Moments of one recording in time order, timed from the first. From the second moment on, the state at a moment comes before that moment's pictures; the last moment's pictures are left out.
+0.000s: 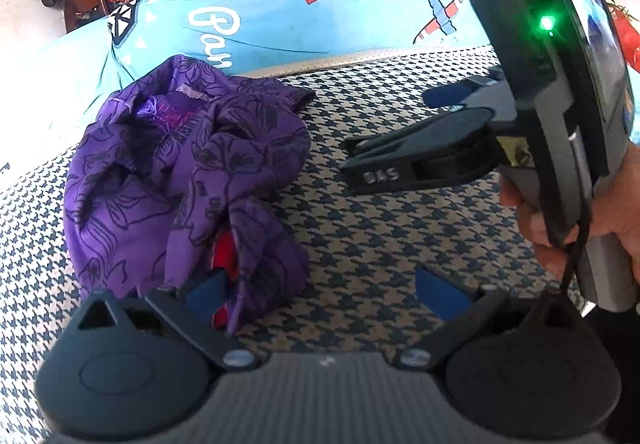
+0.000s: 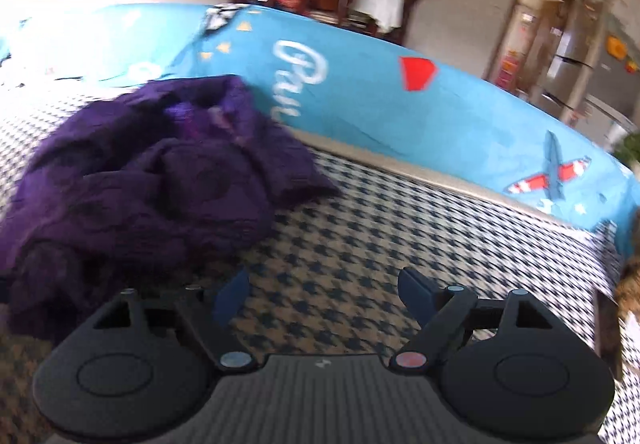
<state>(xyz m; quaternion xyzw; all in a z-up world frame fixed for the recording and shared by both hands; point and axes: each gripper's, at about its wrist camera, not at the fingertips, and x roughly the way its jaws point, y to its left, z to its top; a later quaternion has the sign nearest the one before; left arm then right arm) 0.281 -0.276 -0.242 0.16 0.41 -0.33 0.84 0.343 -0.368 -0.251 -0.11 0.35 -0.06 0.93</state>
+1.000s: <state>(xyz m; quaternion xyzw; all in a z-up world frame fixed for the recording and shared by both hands) 0.282 -0.225 -0.266 0.20 0.44 -0.31 0.82 0.370 -0.325 -0.274 -0.19 0.37 -0.04 0.91</state>
